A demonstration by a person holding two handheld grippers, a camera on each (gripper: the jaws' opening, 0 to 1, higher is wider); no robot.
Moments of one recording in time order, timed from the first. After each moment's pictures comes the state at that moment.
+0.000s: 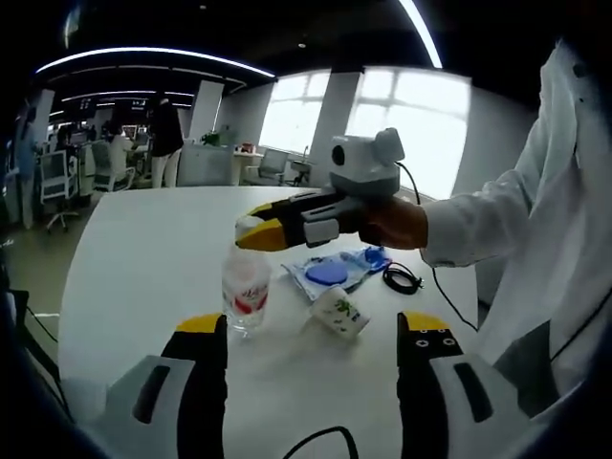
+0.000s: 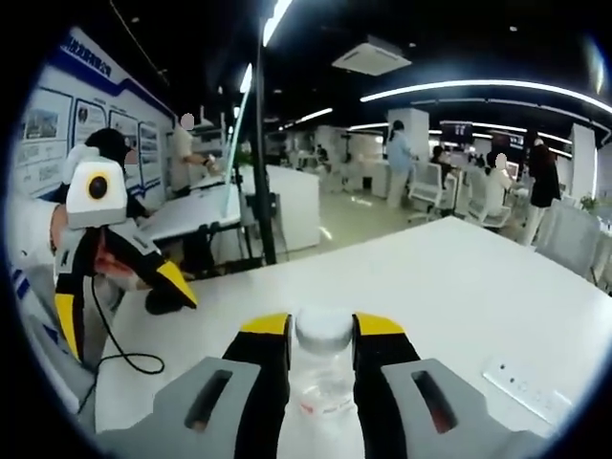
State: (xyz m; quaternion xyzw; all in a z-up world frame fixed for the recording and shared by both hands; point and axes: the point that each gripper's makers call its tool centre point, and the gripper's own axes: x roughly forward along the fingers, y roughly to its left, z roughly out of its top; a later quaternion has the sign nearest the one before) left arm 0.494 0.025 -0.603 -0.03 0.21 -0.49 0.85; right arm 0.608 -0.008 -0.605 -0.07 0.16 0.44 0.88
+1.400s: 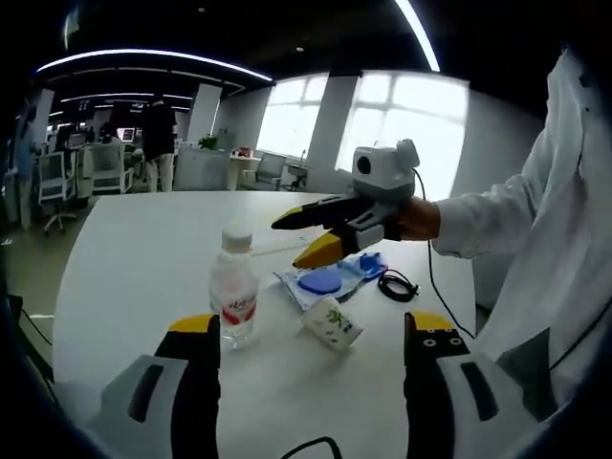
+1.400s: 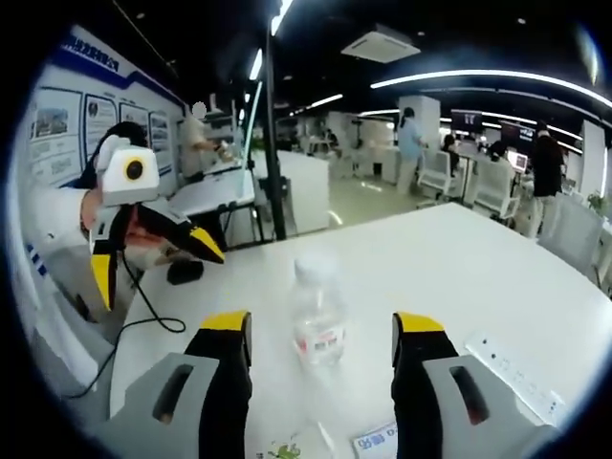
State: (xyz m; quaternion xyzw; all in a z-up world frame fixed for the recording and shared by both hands) left arm 0.489 0.007 -0.594 -0.03 0.20 -0.49 0.85; right arm 0.571 -0.071 -0.603 -0.10 0.20 0.46 0.86
